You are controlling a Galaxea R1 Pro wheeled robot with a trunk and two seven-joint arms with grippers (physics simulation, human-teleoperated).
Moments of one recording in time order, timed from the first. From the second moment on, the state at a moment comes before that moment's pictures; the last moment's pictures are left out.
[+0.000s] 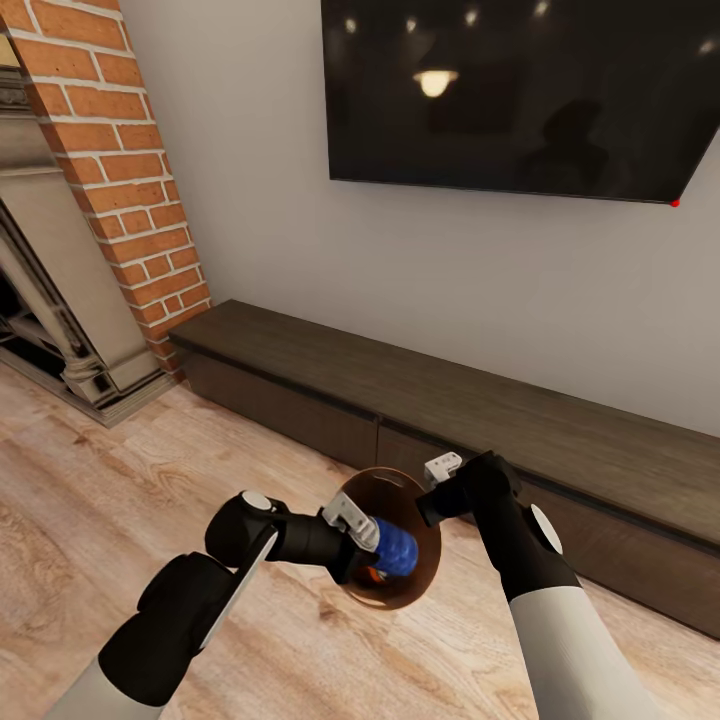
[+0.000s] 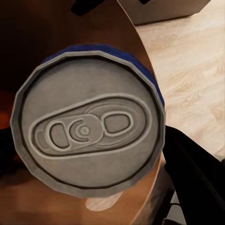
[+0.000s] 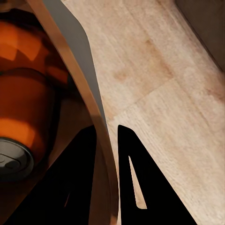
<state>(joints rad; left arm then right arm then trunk) -0.54 0.06 -0.51 -1.56 -0.05 1.05 -0.74 -0.70 0.12 0.02 -1.17 0.86 1.04 0.95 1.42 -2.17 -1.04</state>
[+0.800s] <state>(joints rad) -0.55 0.07 -0.51 -1.55 -0.04 1.05 -0.71 -0.70 0.12 0.01 -1.17 0.86 1.04 0.95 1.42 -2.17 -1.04</state>
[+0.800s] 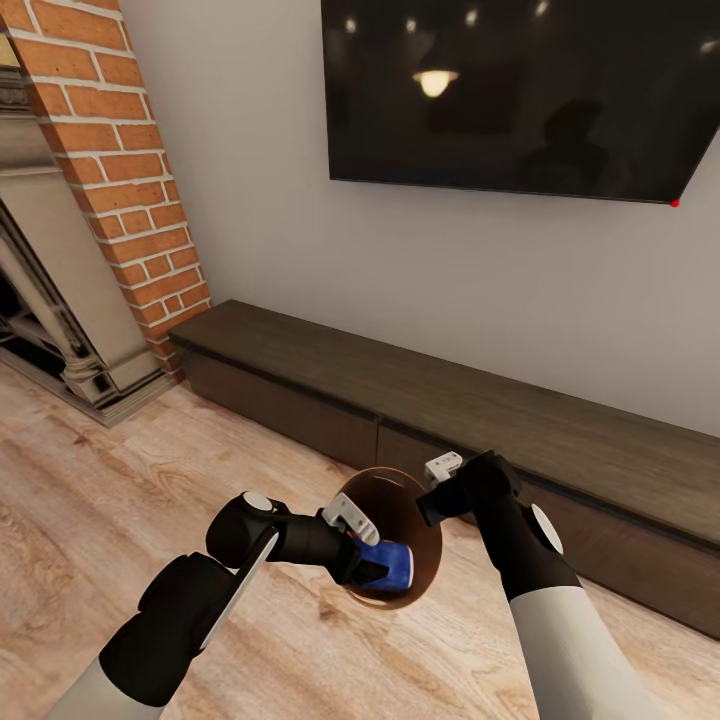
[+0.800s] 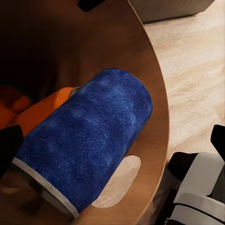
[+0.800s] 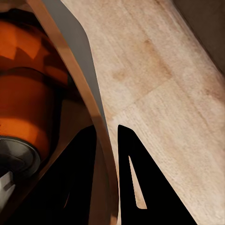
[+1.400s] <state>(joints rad) -0.54 0.08 -0.50 -1.58 -0.03 1.05 -0.86 -0.70 0.11 0.01 -1.17 0.86 1.04 0.95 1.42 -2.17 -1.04</state>
